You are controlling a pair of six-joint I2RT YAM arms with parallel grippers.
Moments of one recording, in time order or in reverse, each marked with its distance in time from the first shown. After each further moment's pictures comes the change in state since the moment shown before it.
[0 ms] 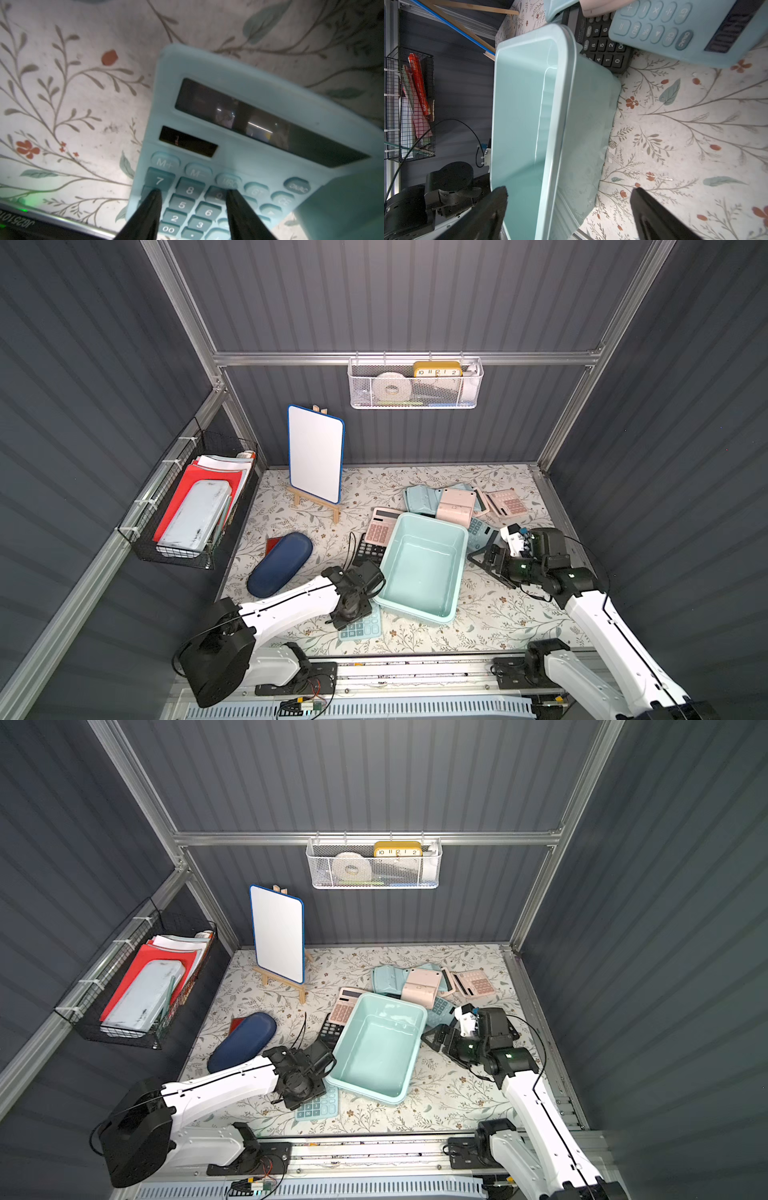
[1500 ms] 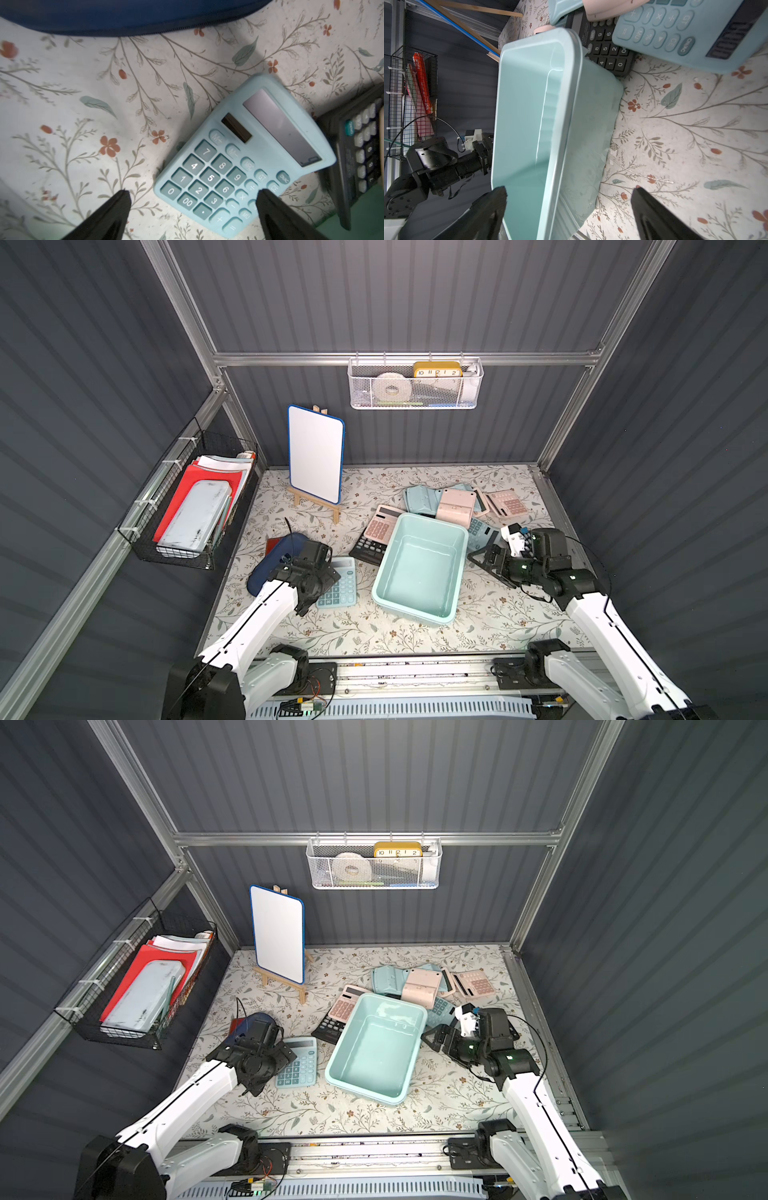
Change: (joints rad) left arm 0.552 -0.235 -0.095 0.116 0.019 0.232; right arm 0.000 -0.014 -0.002 0.008 -0.001 -0.005
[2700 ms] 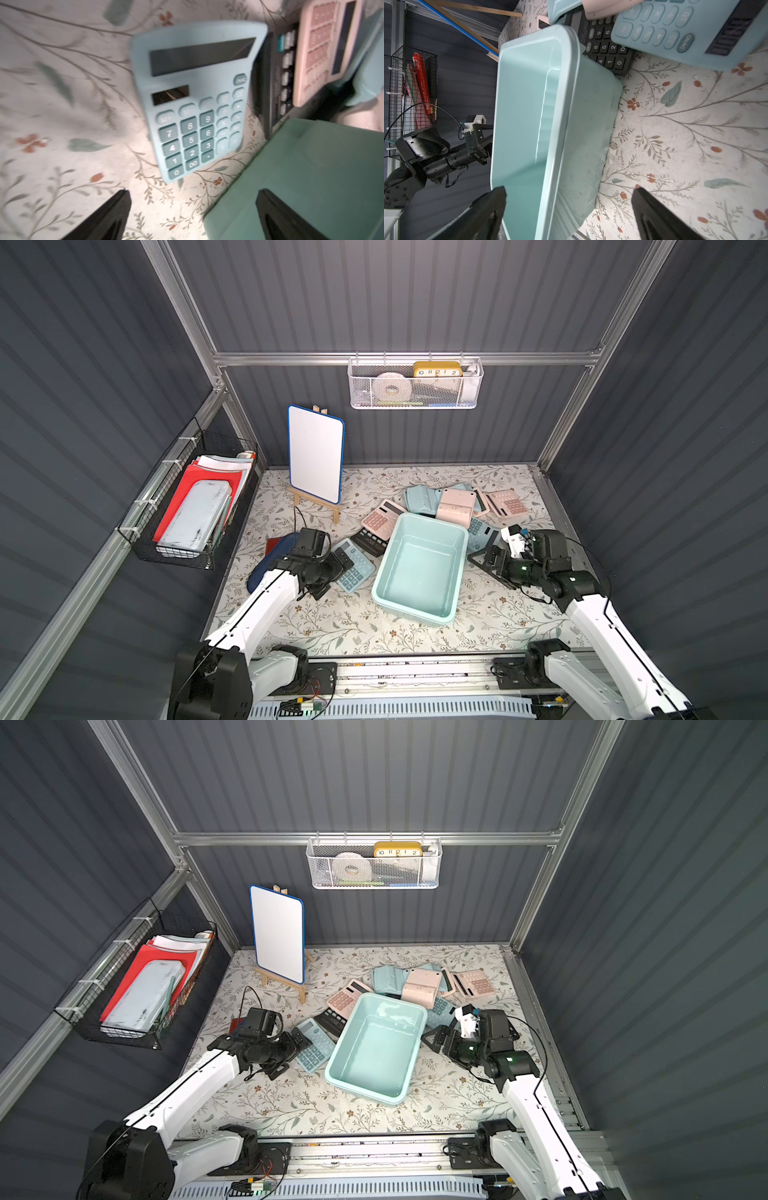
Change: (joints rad) left arm 0.035 0.080 0.142 0.018 0.267 0.142; right arm 0.000 -0.013 -0.015 0.007 0.000 0.006
